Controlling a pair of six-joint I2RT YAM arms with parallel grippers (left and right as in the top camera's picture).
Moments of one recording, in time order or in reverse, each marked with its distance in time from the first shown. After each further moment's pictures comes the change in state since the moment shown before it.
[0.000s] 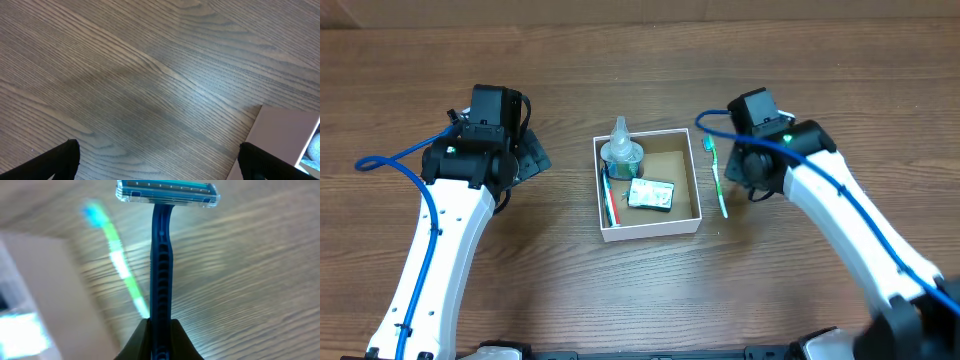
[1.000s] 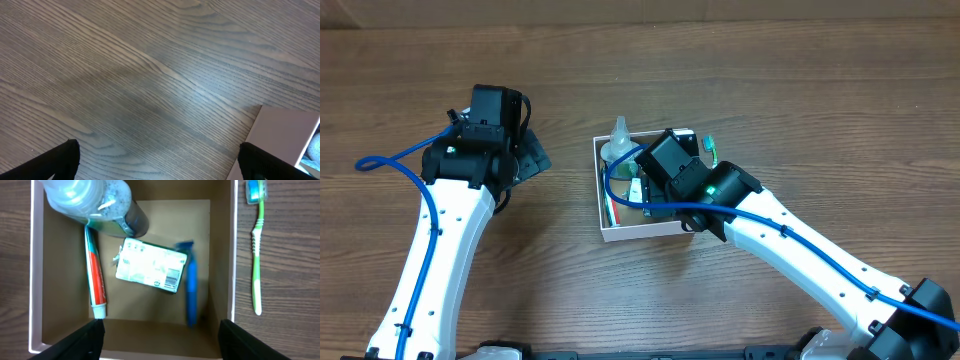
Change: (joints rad) left arm 0.000 0.000 0.000 0.000 0.000 0.000; right arm 0.393 0.011 0.006 0.112 -0.019 -0.023
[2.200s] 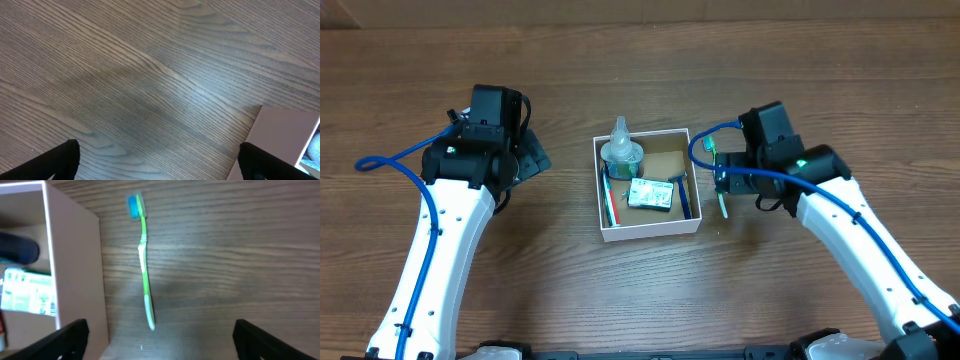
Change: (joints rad) left arm 0.000 0.000 0.000 0.000 0.000 0.000; right arm -0.427 -0.119 -0.179 0.087 -0.087 -0.316
